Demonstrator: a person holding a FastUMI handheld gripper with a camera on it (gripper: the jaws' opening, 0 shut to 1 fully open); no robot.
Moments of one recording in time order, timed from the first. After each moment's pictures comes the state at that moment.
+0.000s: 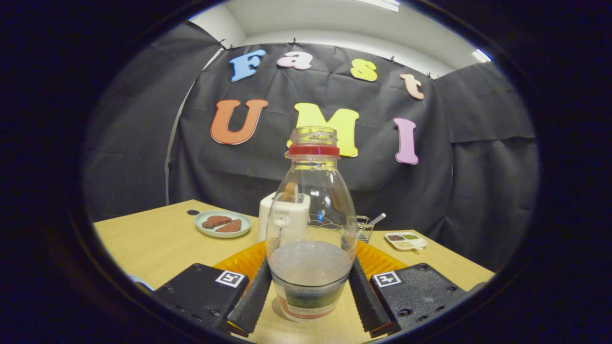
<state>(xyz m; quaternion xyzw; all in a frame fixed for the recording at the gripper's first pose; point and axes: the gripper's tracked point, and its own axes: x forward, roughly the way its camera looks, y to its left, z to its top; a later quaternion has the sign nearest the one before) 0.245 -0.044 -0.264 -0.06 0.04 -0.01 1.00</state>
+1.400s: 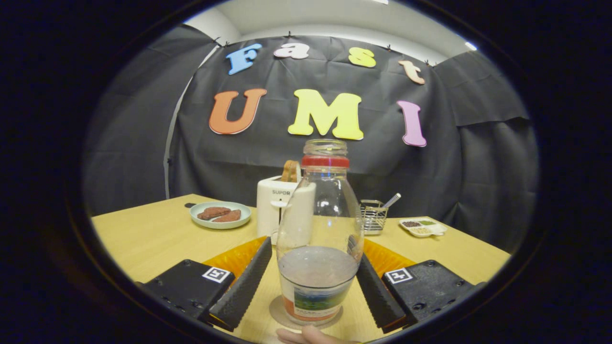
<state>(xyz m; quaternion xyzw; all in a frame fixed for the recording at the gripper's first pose) 0.274 -0.044 -0.308 -0.03 0.05 0.00 1.00</state>
